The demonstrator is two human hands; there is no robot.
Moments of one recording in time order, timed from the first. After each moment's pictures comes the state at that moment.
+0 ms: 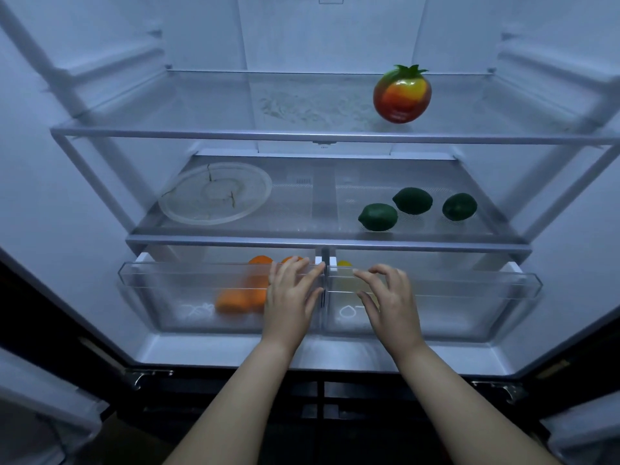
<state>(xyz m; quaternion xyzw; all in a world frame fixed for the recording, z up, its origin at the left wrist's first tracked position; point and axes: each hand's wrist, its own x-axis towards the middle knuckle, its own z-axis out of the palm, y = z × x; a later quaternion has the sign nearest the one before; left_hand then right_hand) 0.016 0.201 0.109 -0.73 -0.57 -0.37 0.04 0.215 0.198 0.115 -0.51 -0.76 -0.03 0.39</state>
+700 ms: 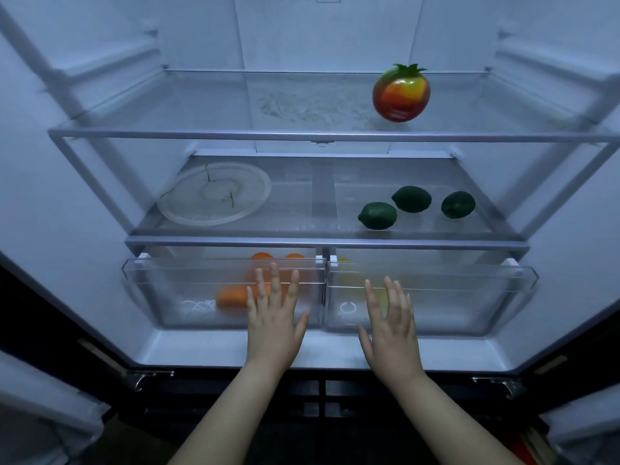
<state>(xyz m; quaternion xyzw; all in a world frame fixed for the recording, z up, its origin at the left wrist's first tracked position) -0.004 0.173 0.079 -0.71 -0.67 -0.18 0.11 0.210 0.161 0.079 -0.61 -0.75 -0.07 0.25</state>
